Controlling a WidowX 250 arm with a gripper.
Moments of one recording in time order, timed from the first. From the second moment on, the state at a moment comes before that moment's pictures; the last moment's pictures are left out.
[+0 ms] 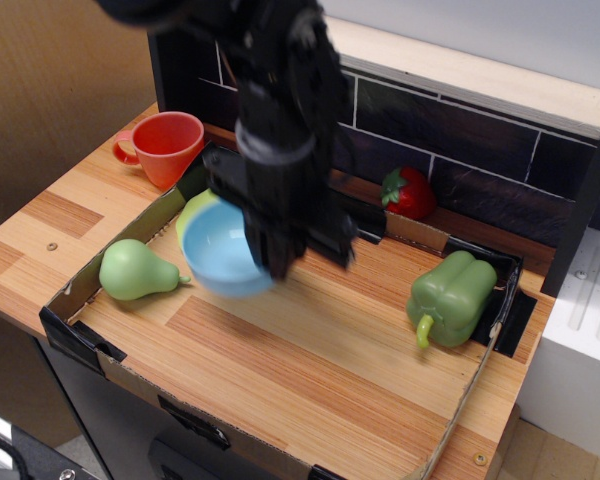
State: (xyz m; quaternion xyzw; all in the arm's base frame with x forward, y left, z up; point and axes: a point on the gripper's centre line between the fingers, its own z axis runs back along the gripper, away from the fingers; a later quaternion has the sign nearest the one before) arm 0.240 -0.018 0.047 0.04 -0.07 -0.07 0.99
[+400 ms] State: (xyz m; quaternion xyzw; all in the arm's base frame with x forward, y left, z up) arm 0.209 -0.067 0.031 0.03 -0.05 -0.13 0.99
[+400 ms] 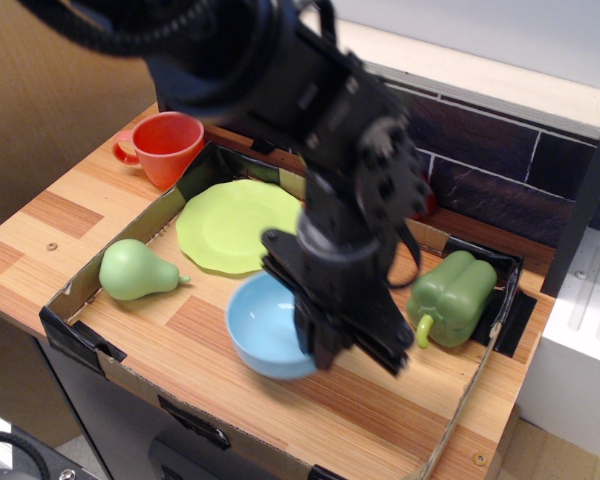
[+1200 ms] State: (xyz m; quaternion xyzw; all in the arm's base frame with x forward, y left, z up) arm 0.200 -0.070 0.040 0.01 -0.03 -0.09 1.00
